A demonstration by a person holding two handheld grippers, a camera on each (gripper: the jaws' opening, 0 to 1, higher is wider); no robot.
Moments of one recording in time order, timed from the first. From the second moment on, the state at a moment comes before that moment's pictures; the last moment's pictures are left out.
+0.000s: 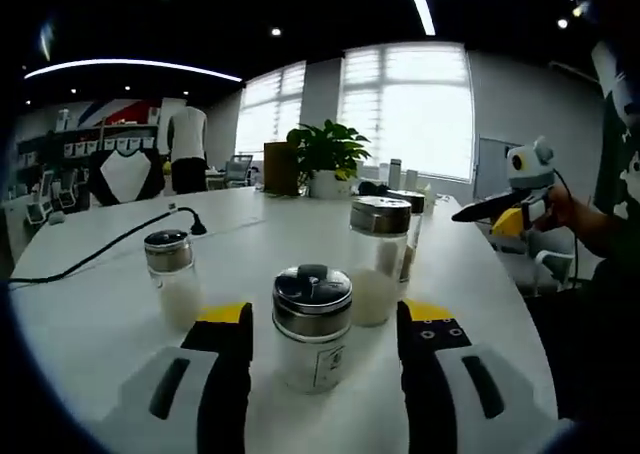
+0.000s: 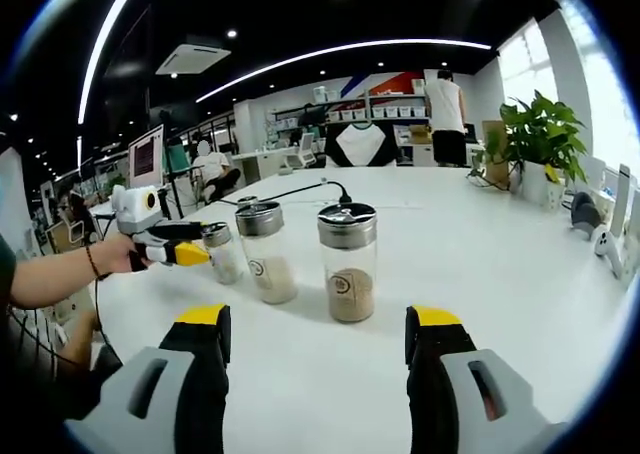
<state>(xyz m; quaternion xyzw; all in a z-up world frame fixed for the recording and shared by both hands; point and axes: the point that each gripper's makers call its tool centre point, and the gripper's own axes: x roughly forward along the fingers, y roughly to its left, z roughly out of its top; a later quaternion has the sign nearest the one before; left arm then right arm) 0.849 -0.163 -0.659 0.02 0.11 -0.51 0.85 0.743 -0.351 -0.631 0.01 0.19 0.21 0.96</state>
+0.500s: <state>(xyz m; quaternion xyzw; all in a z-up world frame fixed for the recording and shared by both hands) 0.853 -0.168 -0.666 0.03 0.14 -0.58 0.80 0.744 -0.353 -0.622 0.01 0.18 0.21 0.96</state>
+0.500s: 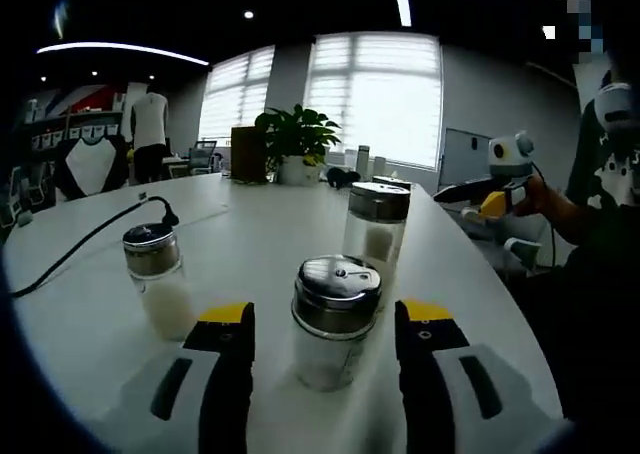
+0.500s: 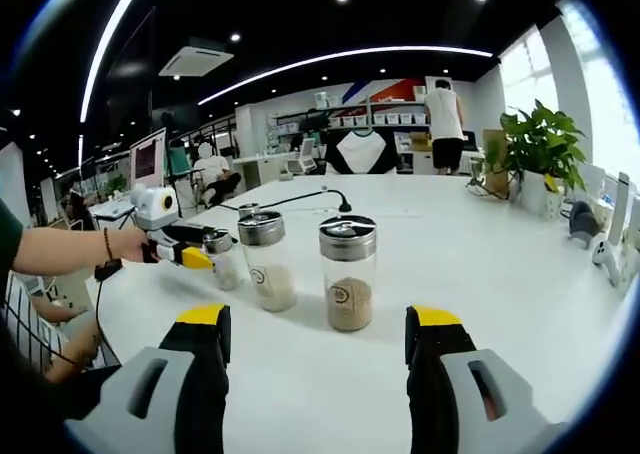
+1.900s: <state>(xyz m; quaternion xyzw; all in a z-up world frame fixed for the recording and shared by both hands) 0.853 -0.170 -0.667 0.03 0.11 -0.51 0.85 0.745 -0.354 -0.630 0.02 0.19 0.21 0.96</state>
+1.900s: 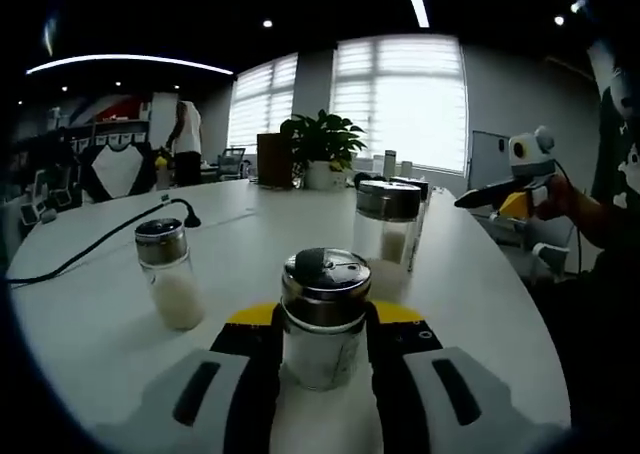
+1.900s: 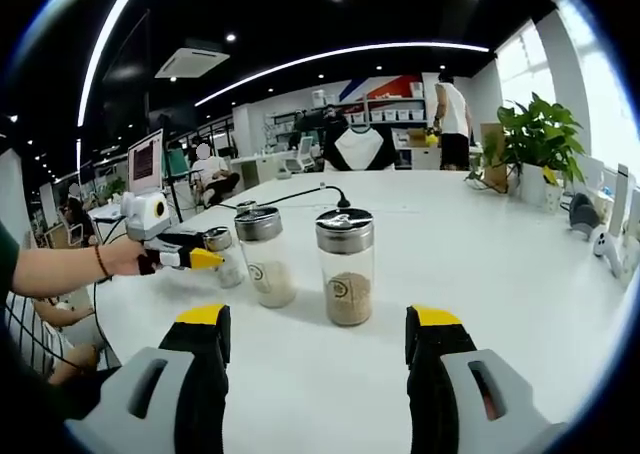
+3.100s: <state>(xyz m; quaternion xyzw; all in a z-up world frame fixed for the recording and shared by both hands) 0.839 -0.144 -0.642 0.06 0.07 -0.41 0.91 0.748 -0.354 -0.625 0.02 0.18 0.21 0.96</state>
